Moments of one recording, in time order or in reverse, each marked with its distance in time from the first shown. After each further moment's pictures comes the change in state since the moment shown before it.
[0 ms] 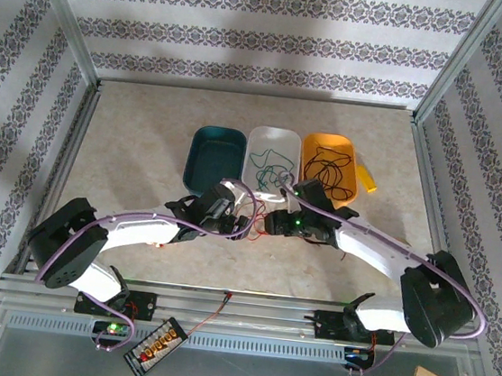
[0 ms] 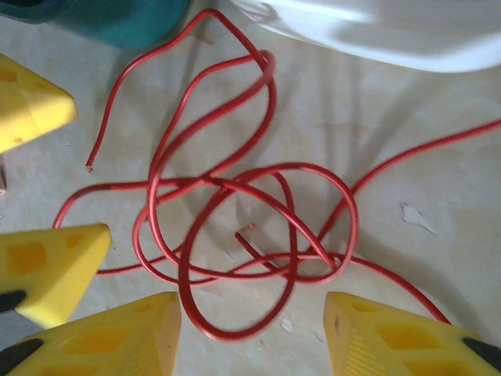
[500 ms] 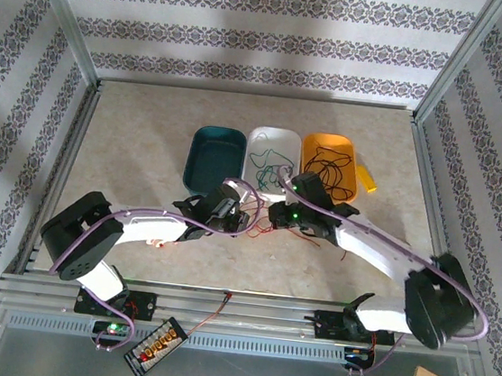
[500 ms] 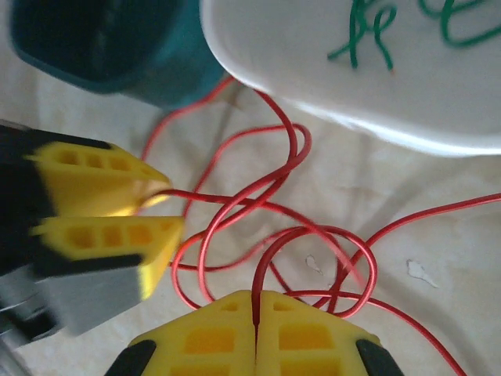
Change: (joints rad) left arm 0.000 0.089 0.018 0.071 -0.010 -0.062; right arm 0.012 -0.078 0.040 0.008 0.059 0.002
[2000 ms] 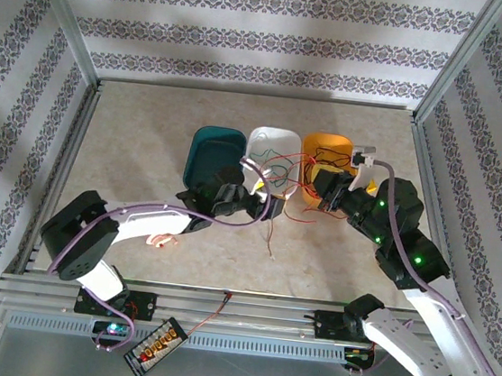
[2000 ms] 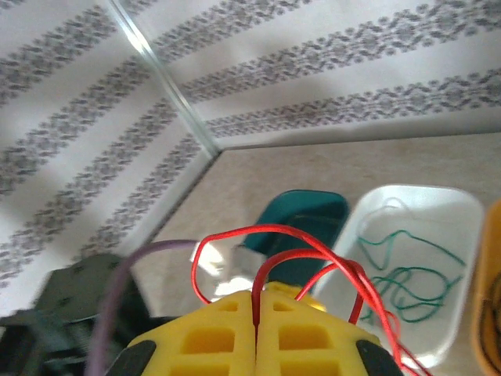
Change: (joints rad) left arm 0.000 0.011 0.143 0.292 0.169 0.129; right arm -0.079 -0.547 0.220 -0.095 0.058 0.047
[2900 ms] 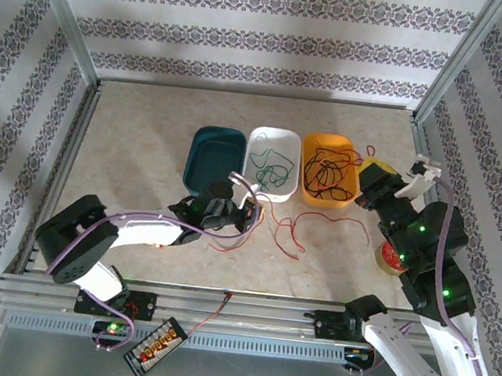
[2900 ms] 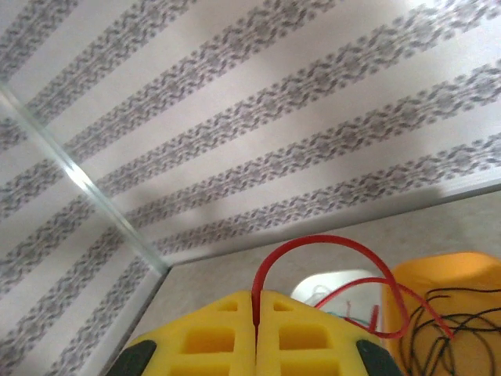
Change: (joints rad) left arm 0.000 -0.087 -0.216 0.087 0.023 -0.089; right arm -0.145 -0.147 0.043 -0.027 0.254 0.063
